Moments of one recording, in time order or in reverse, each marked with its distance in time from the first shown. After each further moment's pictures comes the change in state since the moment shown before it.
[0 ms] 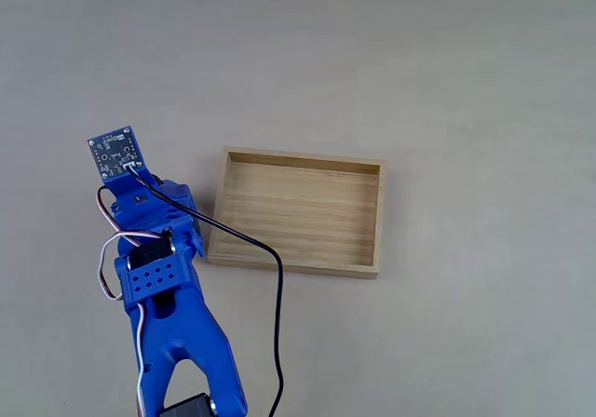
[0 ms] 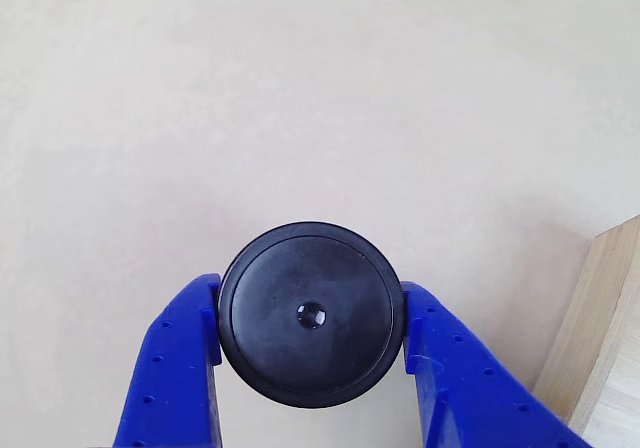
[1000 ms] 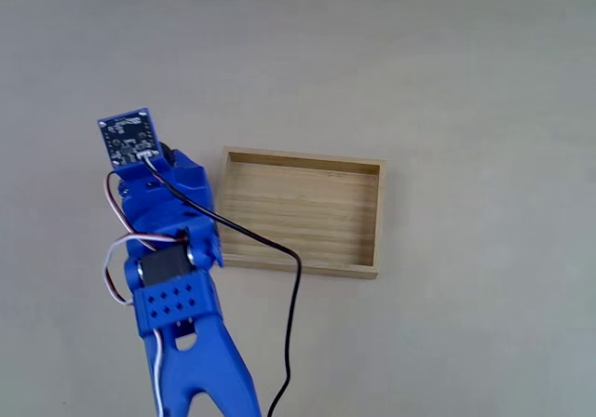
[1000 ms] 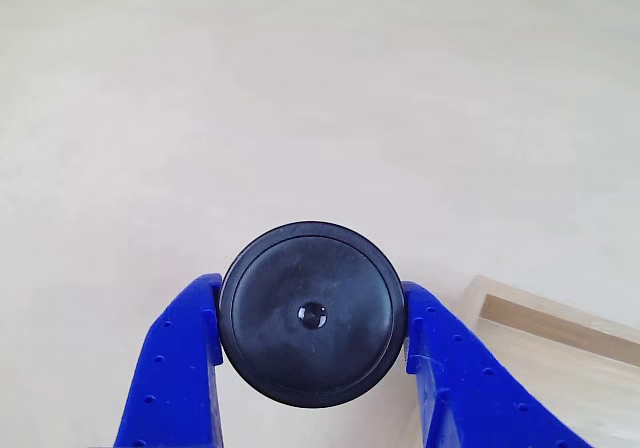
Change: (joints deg) arm 5.6 -20.4 1.7 8.6 -0.1
